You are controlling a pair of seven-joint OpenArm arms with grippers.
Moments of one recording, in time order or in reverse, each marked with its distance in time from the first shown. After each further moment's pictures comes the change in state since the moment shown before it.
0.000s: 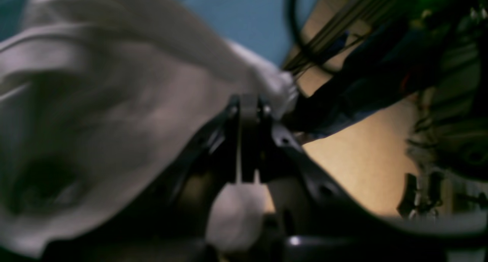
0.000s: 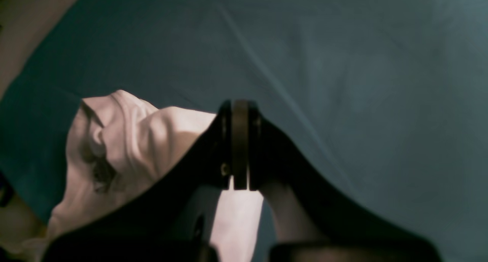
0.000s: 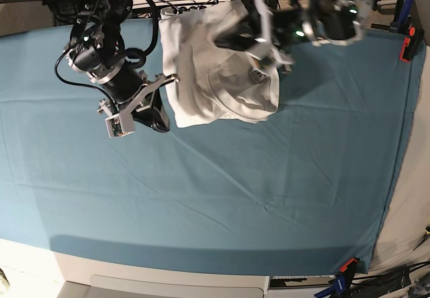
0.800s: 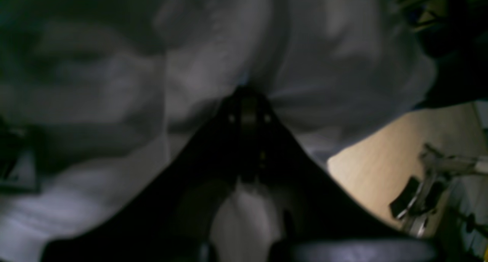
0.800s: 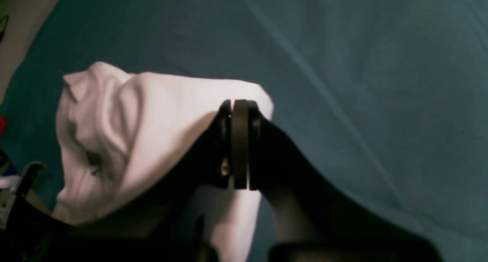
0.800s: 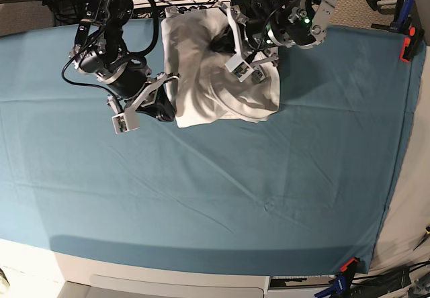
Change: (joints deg) left arm -5.0 3.2 7.8 -15.5 15.3 14.0 -0.8; right arm 0.2 1.0 0.0 -6.5 1.5 0.1 -0.1
